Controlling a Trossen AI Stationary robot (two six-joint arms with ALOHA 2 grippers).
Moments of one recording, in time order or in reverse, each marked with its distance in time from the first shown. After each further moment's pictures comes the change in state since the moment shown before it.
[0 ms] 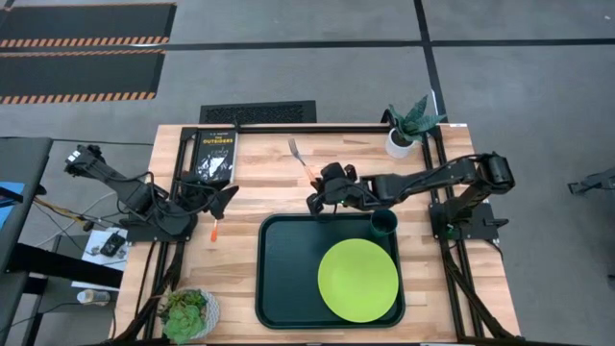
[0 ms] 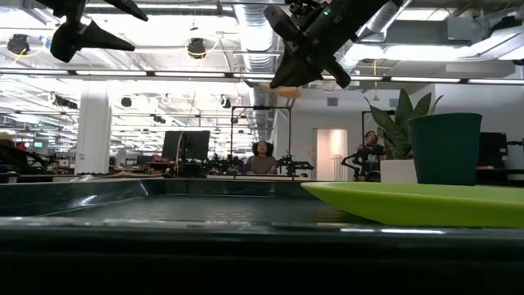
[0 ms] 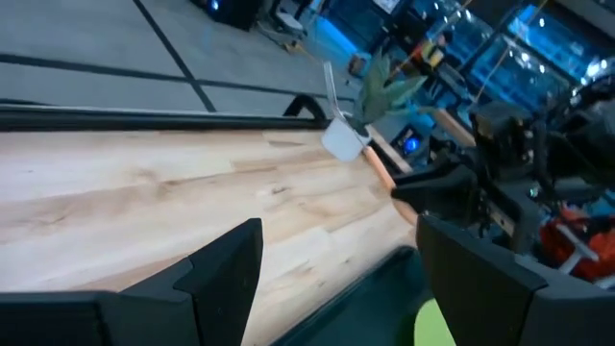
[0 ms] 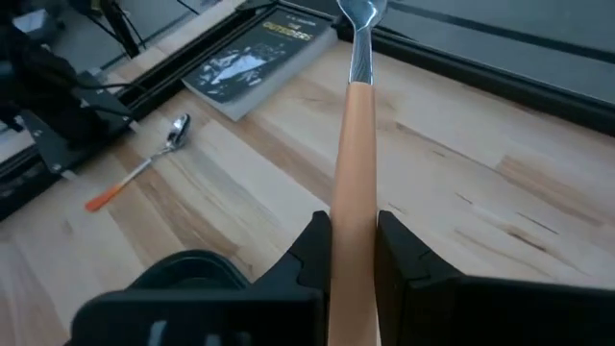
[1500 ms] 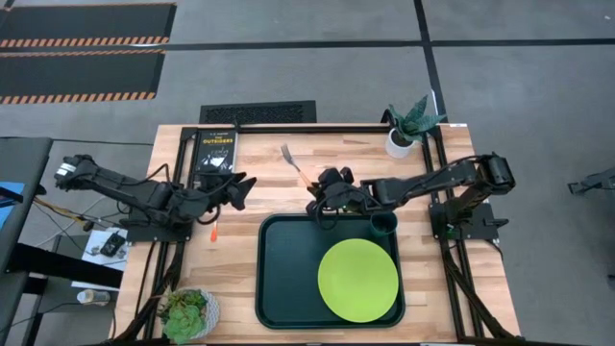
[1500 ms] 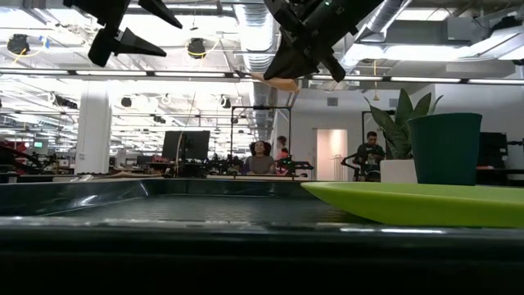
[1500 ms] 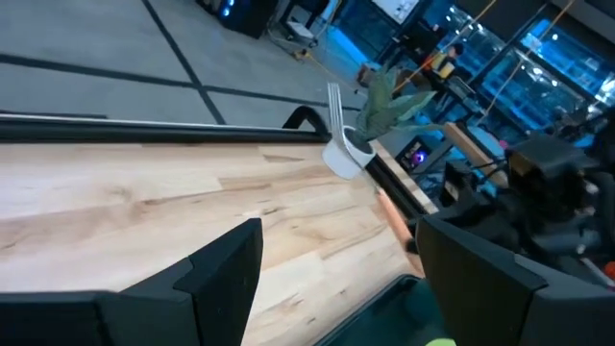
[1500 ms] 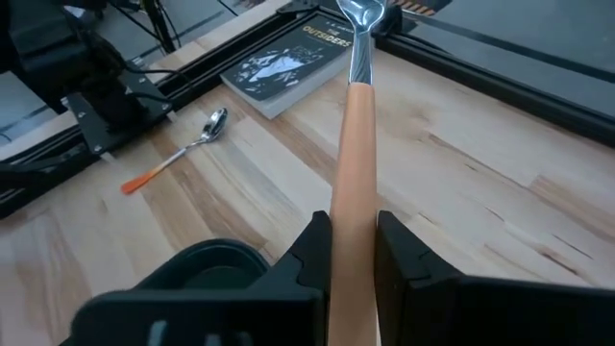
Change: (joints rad) left arm 0.258 0.155 0.000 0.335 0.189 0.199; right arm 0.035 0.000 0.000 0.050 -0.016 -0.078
